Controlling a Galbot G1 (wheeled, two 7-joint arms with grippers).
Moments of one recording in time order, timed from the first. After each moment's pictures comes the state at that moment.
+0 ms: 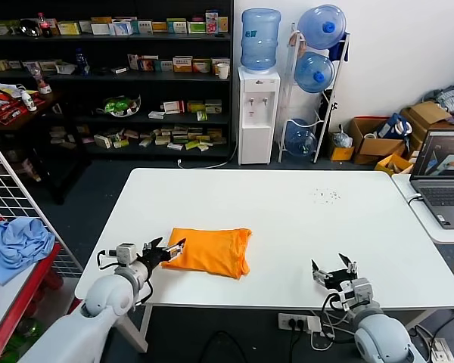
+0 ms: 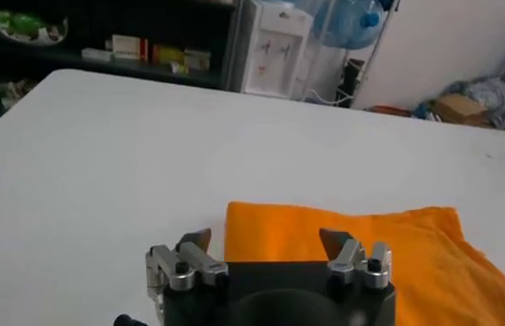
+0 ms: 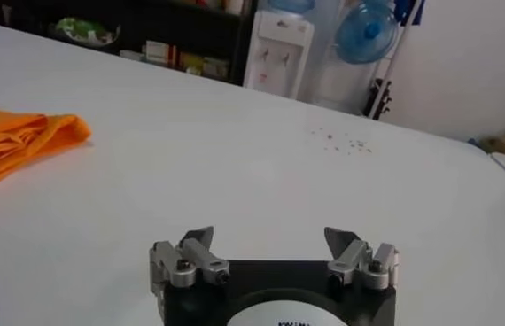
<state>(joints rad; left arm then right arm) 0.97 -0.93 -0.09 -1.64 -0.91 0.37 -0.16 -1.31 1.01 0.38 1.76 0.36 -0.33 0.12</state>
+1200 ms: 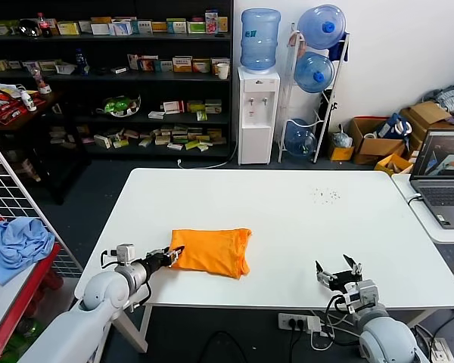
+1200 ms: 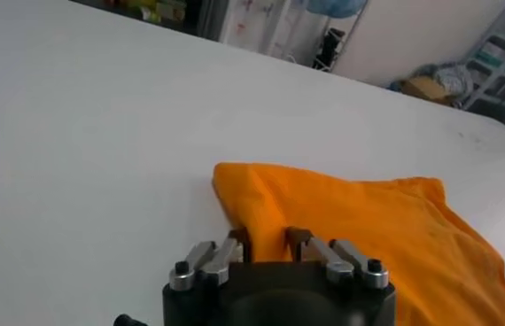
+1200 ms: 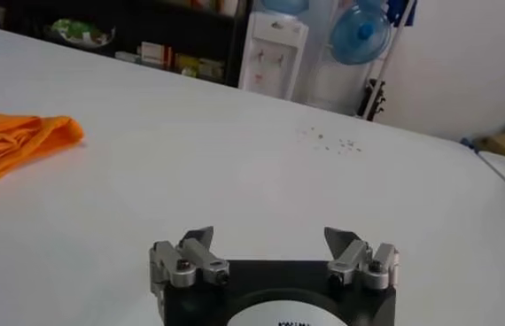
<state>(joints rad) 0.94 -0.97 -0.11 -1.52 -0.93 0.44 0.01 -1.34 1.00 0.41 1.79 0.36 -0.33 0.12</state>
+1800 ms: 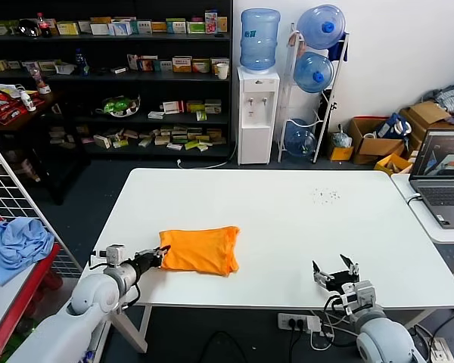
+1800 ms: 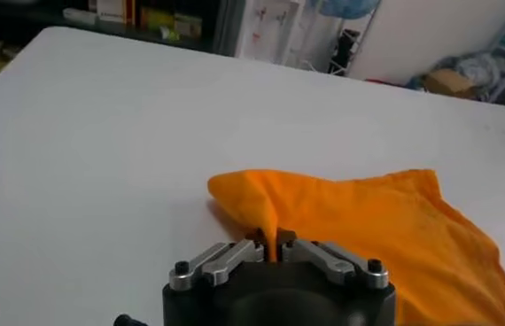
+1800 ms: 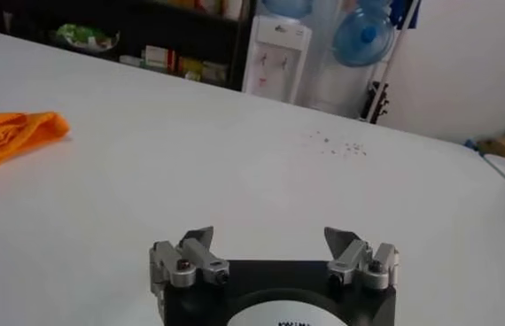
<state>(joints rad) 0.99 -0.90 -0.15 -1.59 -0.89 0.44 -0.04 -1.34 1.01 0.39 1.81 0.36 -0.33 0.13</state>
